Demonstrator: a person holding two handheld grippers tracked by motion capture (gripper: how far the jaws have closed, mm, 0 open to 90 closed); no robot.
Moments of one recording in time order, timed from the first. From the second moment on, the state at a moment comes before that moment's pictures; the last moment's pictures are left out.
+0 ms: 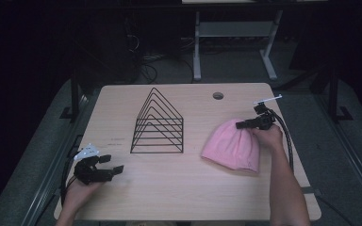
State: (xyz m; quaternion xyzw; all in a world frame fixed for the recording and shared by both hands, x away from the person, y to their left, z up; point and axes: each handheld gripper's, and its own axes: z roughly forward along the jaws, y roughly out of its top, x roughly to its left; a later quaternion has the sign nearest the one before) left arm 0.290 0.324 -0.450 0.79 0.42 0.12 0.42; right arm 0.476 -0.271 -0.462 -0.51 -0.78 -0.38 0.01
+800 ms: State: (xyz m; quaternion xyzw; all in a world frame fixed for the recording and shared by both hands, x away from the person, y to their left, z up) left arm 0.291 0.320 -0.450 0.80 0.41 0.11 0.42; right arm 0.424 -0.260 -0.401 -0.44 -0.78 -0.44 -0.04
